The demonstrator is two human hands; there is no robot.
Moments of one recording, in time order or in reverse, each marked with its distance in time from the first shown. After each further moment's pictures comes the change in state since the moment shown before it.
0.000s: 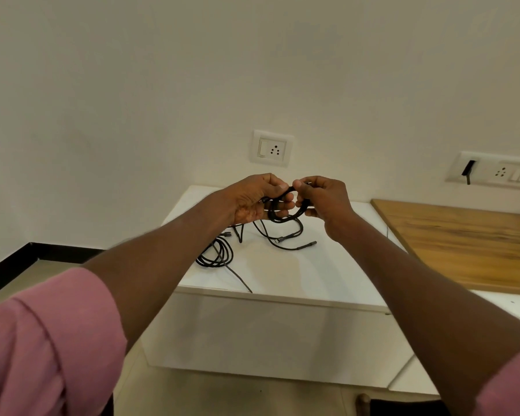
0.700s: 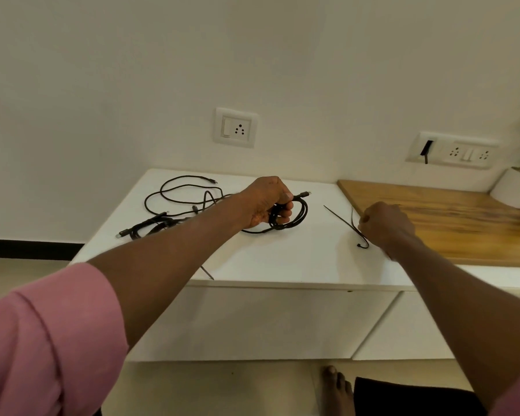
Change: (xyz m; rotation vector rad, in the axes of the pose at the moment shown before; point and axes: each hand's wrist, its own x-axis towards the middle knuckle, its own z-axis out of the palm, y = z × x) left_hand 0.037 -0.044 0.080 0.186 0.111 -0.081; right_hand -0.005 0.081 -0.175 -1.216 0.268 0.259
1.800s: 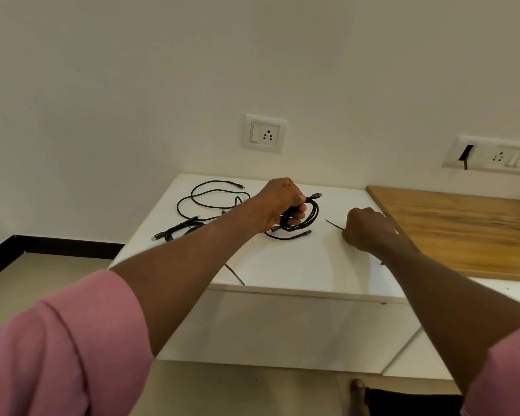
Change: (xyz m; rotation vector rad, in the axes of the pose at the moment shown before) left_hand -0.010 0.002 -0.030 0.013 0.082 0.044; right_hand -0.009 -0.078 0.027 -0.280 -0.076 -0.336
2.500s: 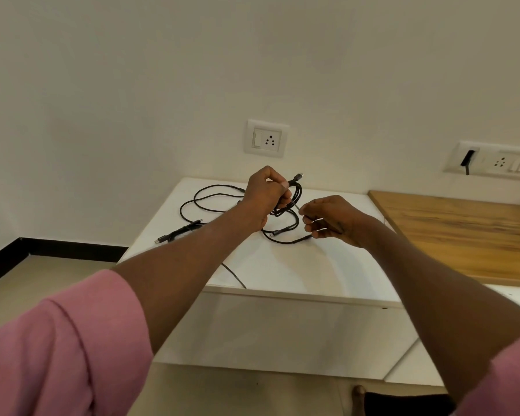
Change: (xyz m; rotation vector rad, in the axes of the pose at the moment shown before) left_hand 0.010 -0.001 -0.016 -0.072 0.265 0.196; right_hand -0.006 -0.058 -0.041 1.335 -0.397 -0.030
